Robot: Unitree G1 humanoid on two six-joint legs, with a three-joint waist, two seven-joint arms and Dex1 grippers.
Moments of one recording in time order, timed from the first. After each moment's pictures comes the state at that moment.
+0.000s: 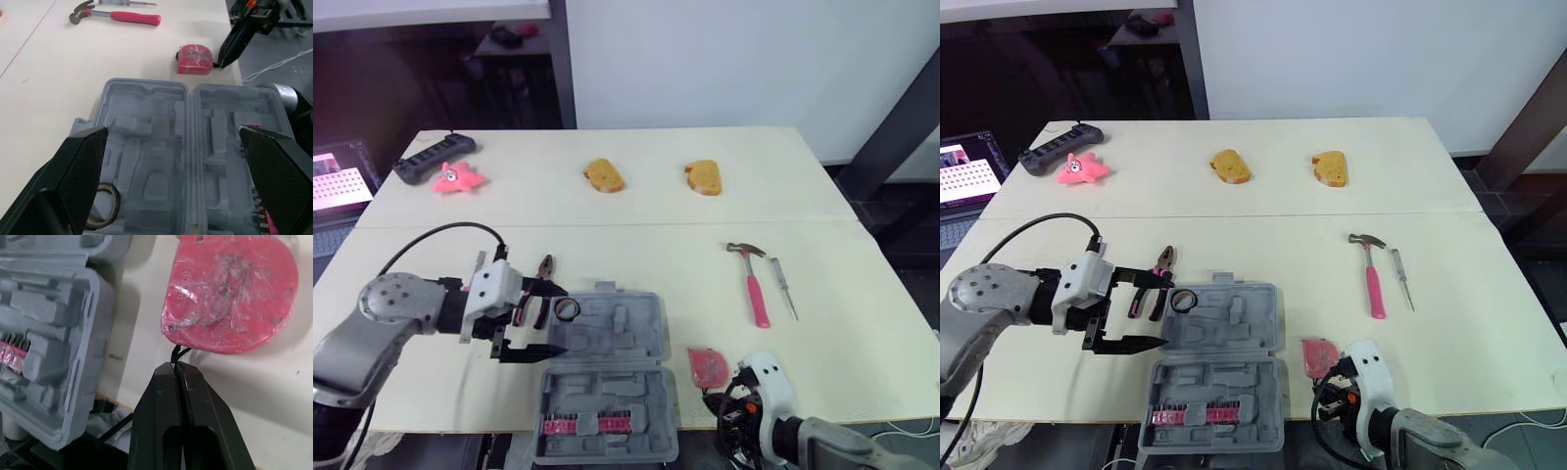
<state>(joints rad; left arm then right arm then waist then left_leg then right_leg) -0.14 0.95 0.05 -0.38 -0.52 0.34 -1.26 0.43 -0.37 -0.18 -0.83 0.59 1.26 0.37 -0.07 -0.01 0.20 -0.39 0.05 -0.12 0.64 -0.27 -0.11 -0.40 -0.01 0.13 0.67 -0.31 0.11</state>
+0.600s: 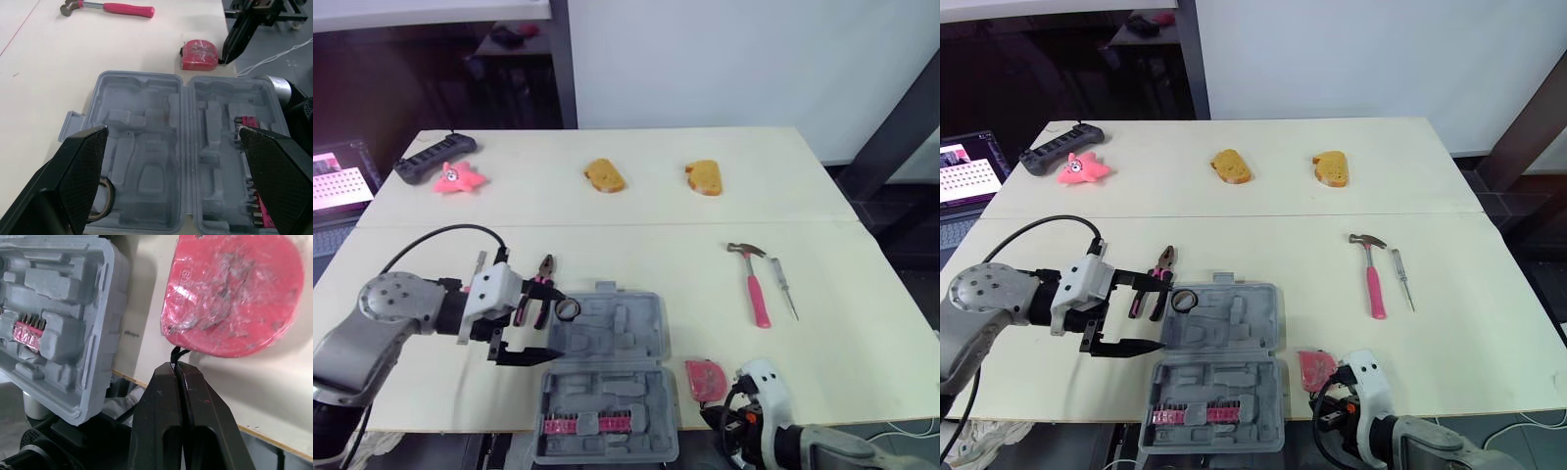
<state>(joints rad) -0.14 0.95 0.05 -0.37 -0.50 0.34 -1.30 0.42 -0.41 -0.19 -0.83 0.68 1.34 0.36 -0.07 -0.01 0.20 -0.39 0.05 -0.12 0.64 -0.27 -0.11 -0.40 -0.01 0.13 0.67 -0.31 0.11</state>
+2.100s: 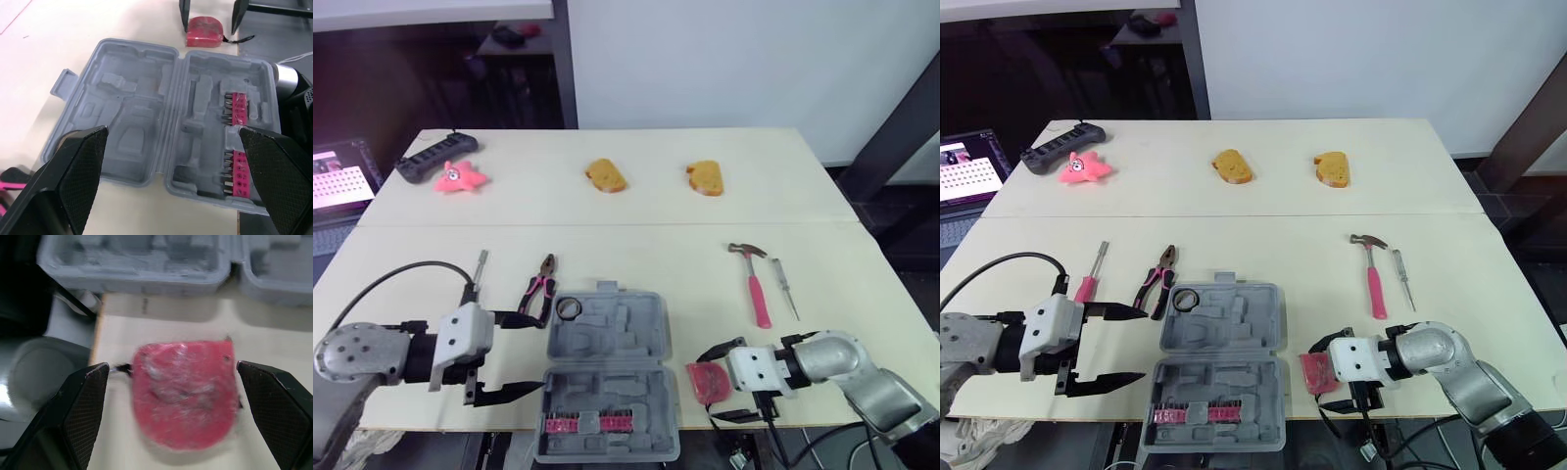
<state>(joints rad) 0.23 0.94 0.26 -0.50 -0.49 0.25 -1.23 -0.02 -0.92 0.27 -0.16 0.04 -0.06 1.19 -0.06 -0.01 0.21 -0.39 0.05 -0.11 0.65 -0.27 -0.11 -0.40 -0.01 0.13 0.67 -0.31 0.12</state>
